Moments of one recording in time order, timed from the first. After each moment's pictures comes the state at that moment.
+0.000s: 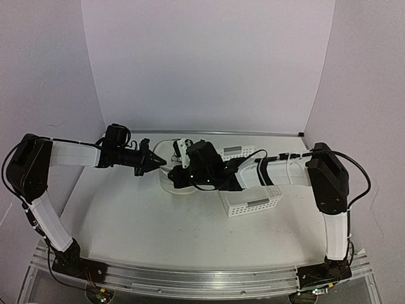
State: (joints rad) left arm -0.37 1.69 0.99 0.09 0.85 -1.02; right arm 1.01 2.07 1.47 0.09 -0.01 0.49
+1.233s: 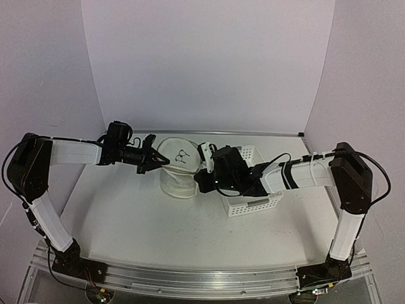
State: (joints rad) left arm -0.38 1.70 1.03 0.07 0.96 -0.88; right arm 0.94 1.87 1.14 0.17 0.09 0.38
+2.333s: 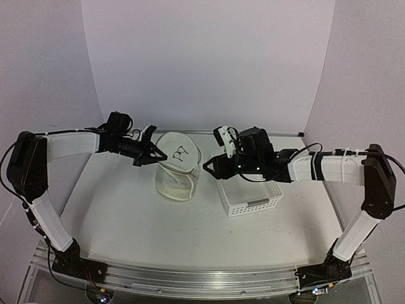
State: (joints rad) left arm -0.37 1.70 1.19 -0.25 0.94 -0.56; right arm 0.83 1.66 1.07 0.08 -0.13 0.24
